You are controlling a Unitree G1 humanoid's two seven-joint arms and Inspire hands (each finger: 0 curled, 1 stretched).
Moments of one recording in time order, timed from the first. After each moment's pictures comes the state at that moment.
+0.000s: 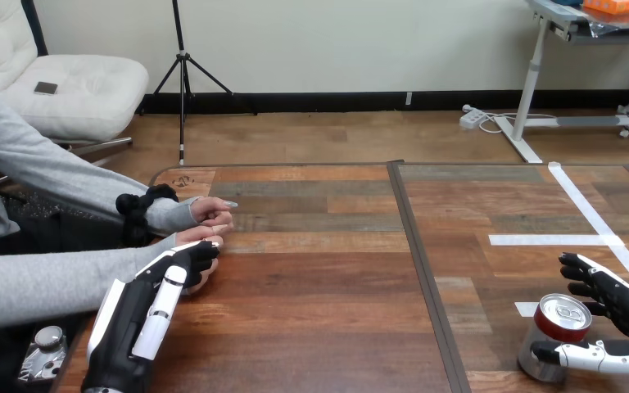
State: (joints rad) left arm 0.04 0.18 0.13 0.59 0.00 -0.69 -0.23; right arm 0.07 -0.63 -0.17 0.55 -0.02 -0.44 0.34
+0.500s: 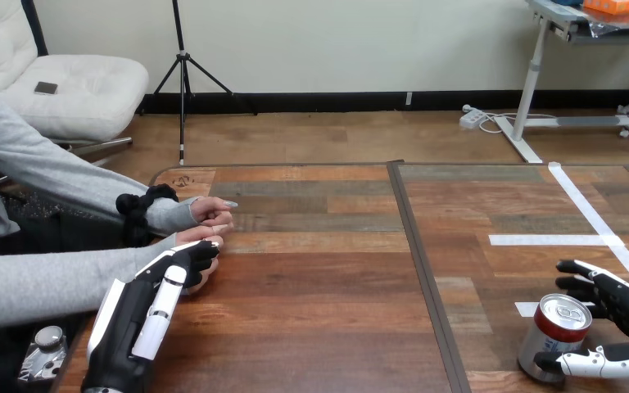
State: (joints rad) left arm 0.04 0.18 0.13 0.59 0.00 -0.69 -0.23; right arm 0.07 -0.63 -0.17 0.55 -0.04 -0.41 0.32
